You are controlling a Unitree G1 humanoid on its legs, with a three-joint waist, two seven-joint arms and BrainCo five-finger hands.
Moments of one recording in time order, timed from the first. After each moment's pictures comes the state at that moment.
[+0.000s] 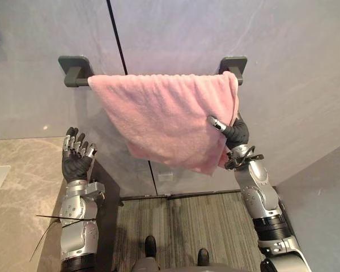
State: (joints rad) left arm 0.06 0.16 0.30 -0.08 -0.39 -0.16 0.05; right arm -0.28 -0.14 0.06 -0.02 0.58 -0.06 0.15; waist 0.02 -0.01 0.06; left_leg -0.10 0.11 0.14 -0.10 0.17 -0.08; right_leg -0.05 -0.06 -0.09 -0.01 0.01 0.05
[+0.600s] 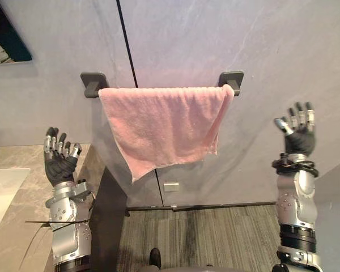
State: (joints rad) left arm 0.06 0.16 0.37 -0.19 -0.34 -0.16 0.12; right arm -0.20 -0.17 -0.36 -0.10 0.47 -0.10 -0.13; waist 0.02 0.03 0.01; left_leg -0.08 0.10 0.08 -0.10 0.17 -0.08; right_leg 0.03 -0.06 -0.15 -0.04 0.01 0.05
